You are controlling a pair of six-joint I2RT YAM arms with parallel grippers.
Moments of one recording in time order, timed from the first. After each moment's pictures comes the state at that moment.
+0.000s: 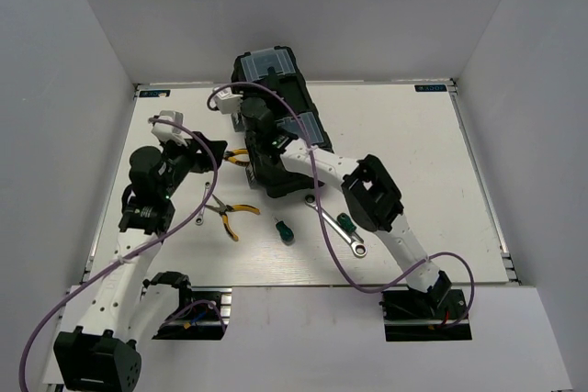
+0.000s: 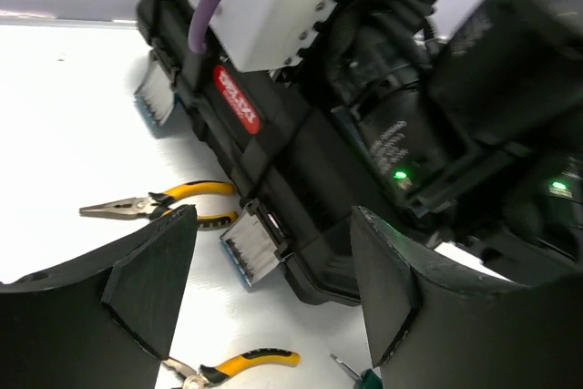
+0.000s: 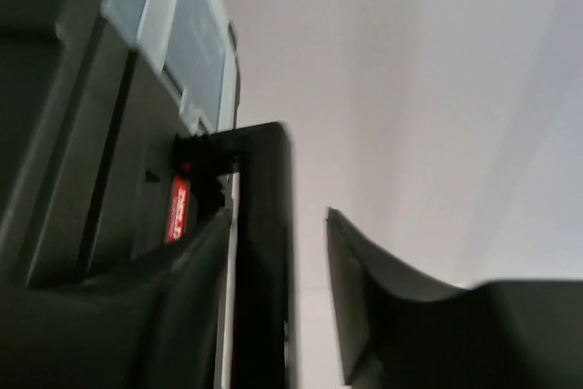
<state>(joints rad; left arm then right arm) -0.11 0.82 0.69 0.05 0.28 -0.29 0.93 2.35 2.00 0.37 0.83 -1.43</state>
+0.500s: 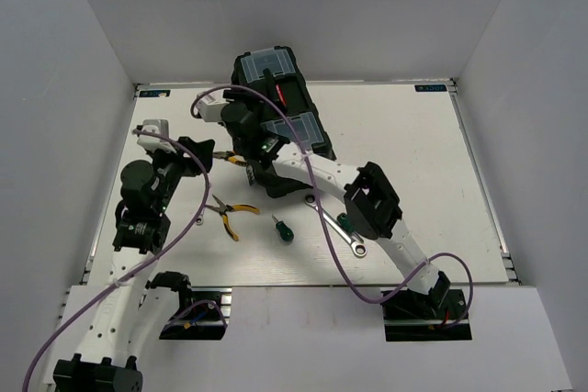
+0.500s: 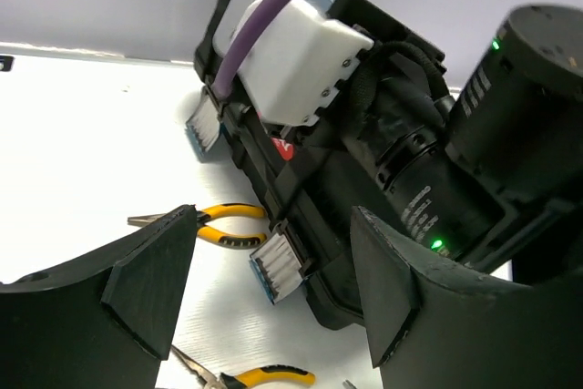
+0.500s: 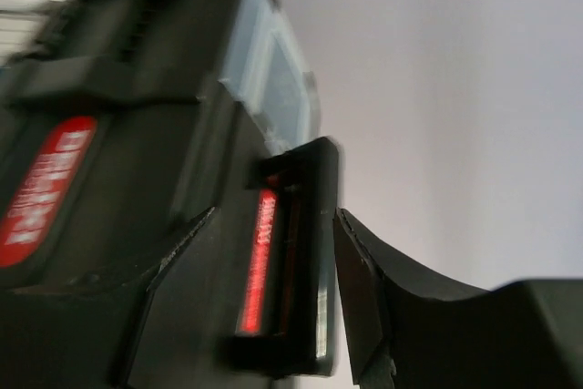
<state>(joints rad) -0.11 0.69 0.67 0.02 0.13 -0.29 1.01 2.32 2.08 0.12 0.79 -1.14</state>
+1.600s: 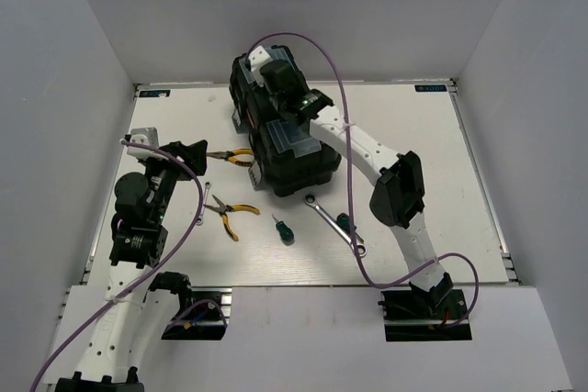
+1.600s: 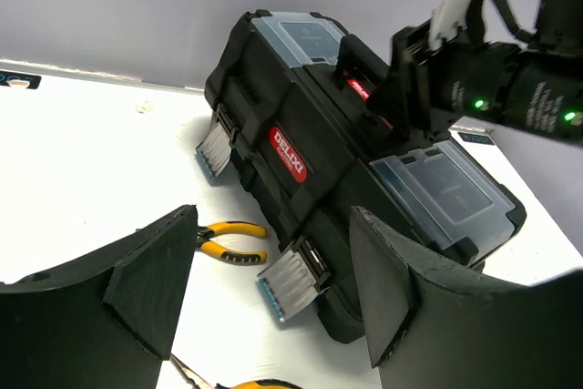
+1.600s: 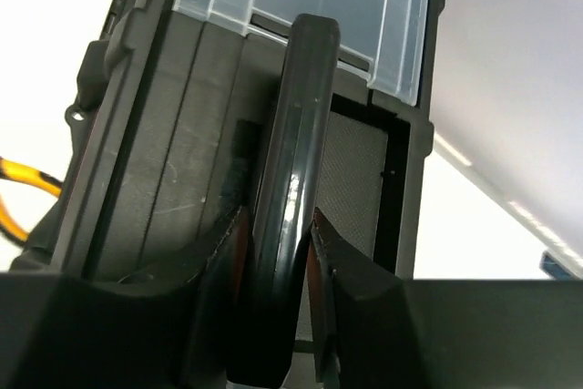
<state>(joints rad) -0.11 0.58 0.64 0.02 0.07 -0.32 0.81 2.22 2.24 -0.50 0.40 -0.28</state>
